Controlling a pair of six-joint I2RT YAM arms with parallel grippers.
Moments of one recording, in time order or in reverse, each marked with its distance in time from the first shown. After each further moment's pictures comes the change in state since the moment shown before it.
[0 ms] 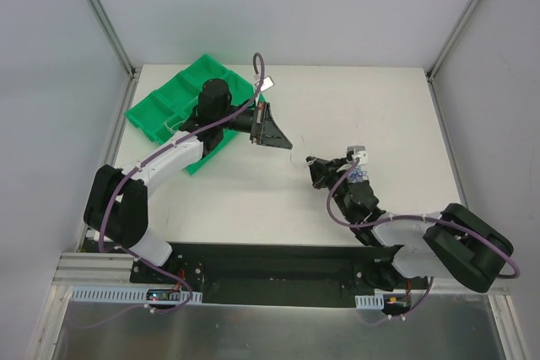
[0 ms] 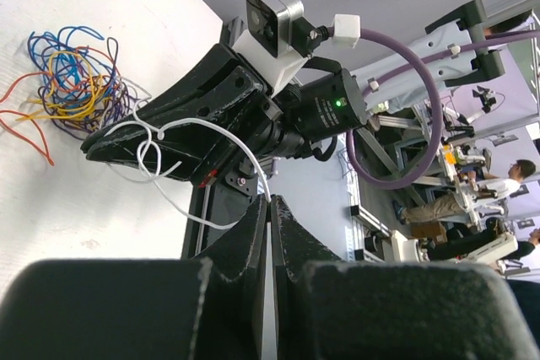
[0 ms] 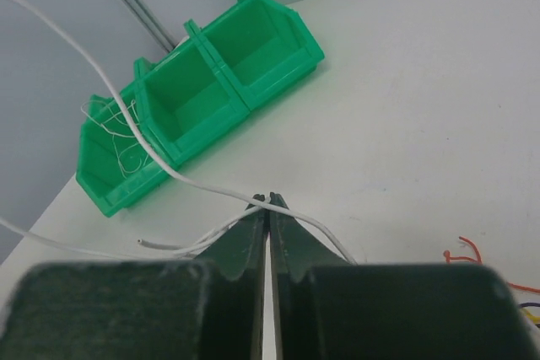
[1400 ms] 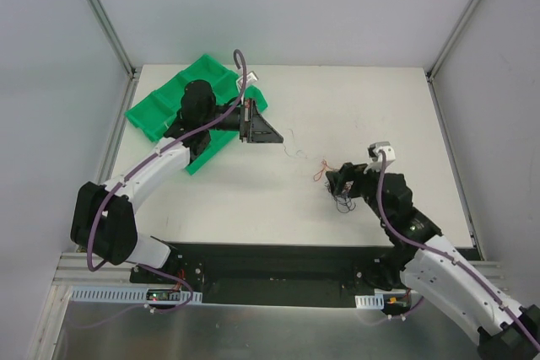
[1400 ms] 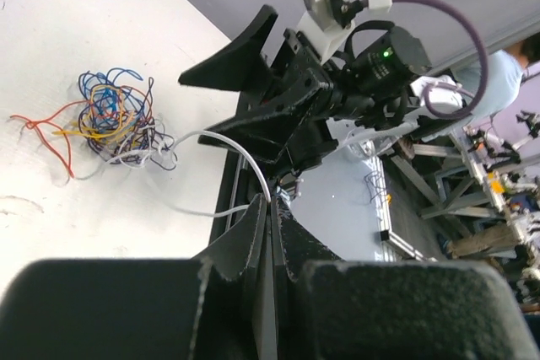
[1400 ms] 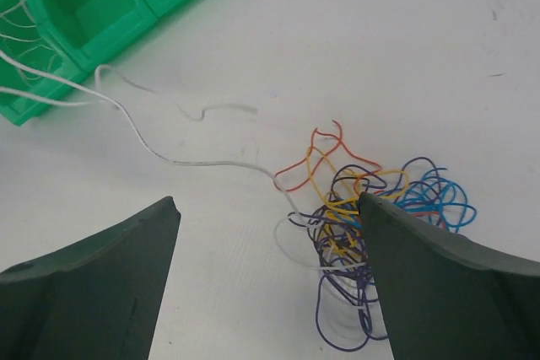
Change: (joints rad) left arm 0.048 -0.124 -0.060 0.035 -0.060 0.024; right arm -0.166 -0.755 0.146 -1.218 -0.128 -0.090
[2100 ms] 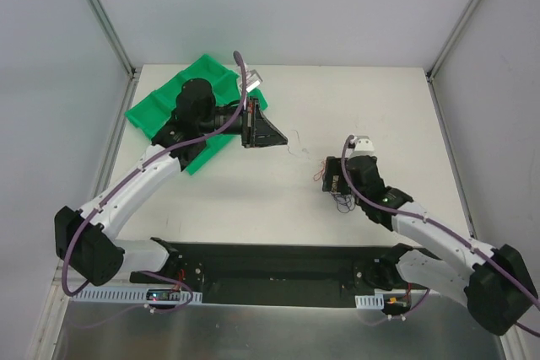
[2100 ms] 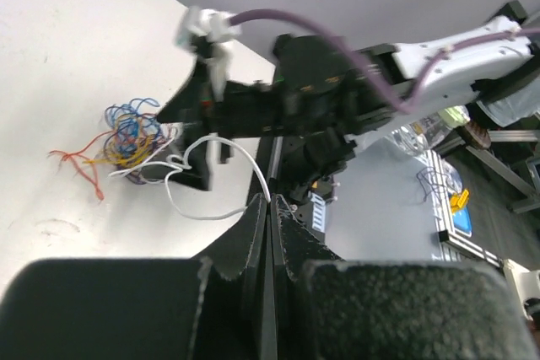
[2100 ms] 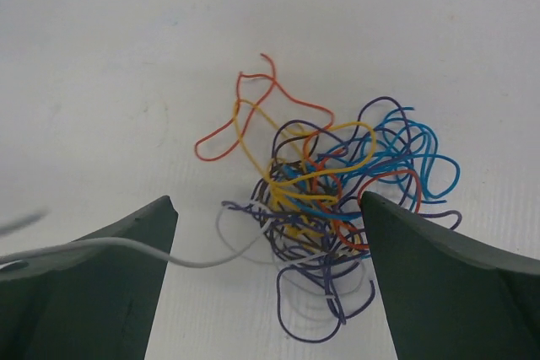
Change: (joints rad) left arm -0.098 -0.134 0.095 -0.322 -0.169 0.288; right arm 0.015 0.416 0.154 -0.099 0.127 0.038
